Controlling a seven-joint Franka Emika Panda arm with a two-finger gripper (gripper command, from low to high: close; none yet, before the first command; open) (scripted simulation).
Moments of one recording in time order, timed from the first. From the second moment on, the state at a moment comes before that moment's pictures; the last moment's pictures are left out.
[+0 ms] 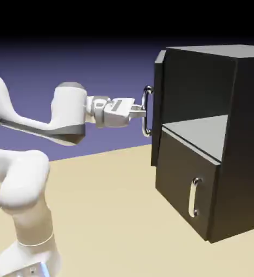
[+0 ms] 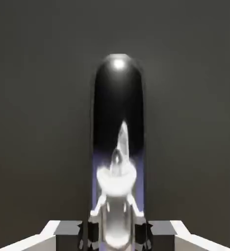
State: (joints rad) arm -0.41 -1.22 0.41 -2.90 -1.69 2.88 2.88
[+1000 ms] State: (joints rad) arm -0.13 -1.30 0.97 -2.74 -0.66 1.96 2.40
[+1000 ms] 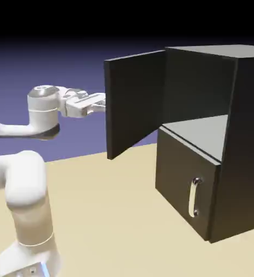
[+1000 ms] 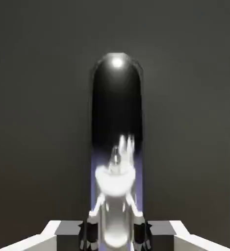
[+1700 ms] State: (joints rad) arm -0.67 -1.25 1.38 -1.99 -0.38 1.22 2.32
